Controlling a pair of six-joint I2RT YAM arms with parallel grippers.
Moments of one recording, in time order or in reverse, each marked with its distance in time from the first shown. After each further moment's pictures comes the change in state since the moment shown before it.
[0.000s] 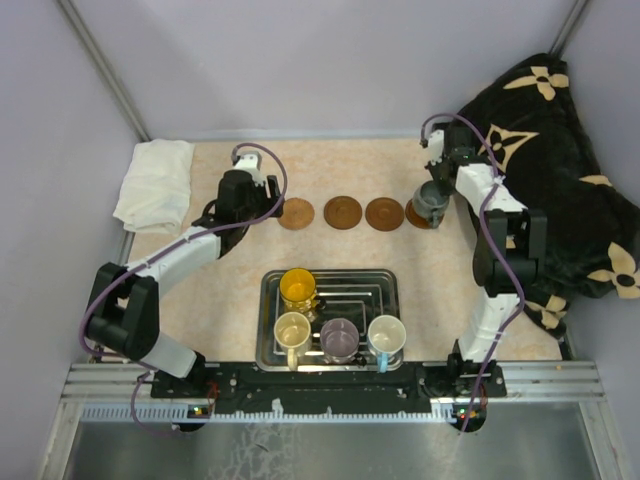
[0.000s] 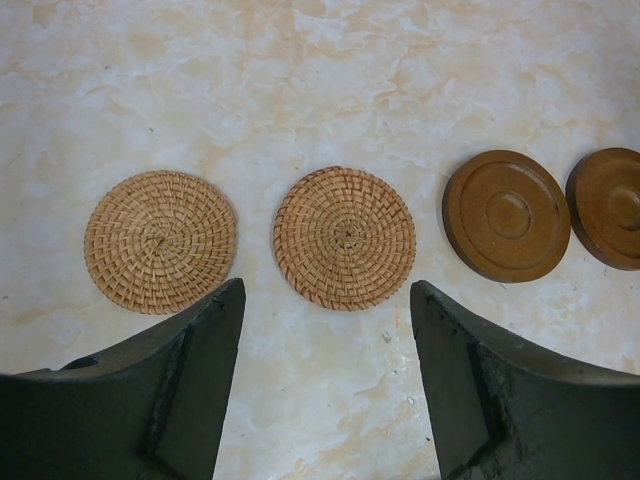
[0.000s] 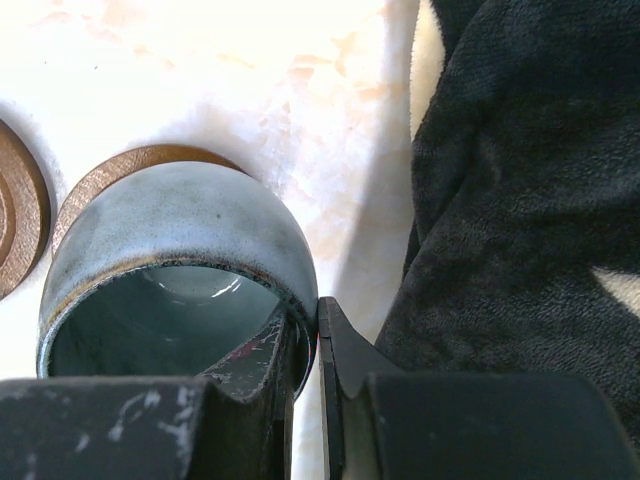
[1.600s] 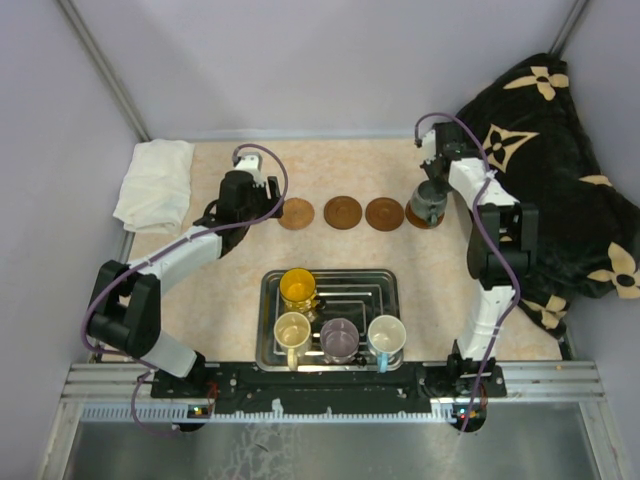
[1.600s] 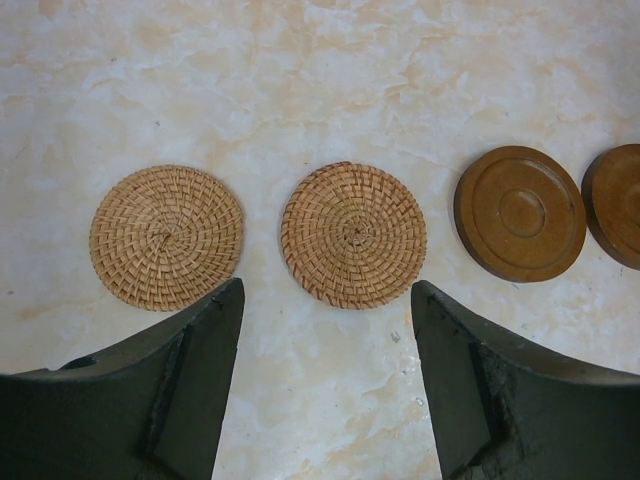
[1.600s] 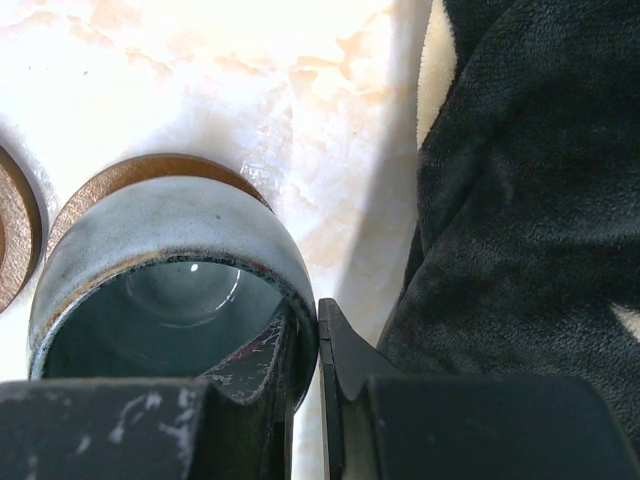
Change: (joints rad) left arm 0.000 0.016 0.000 0.000 -0.014 0.005; right arm 0.032 0.070 0.081 -0.076 0.063 0.006
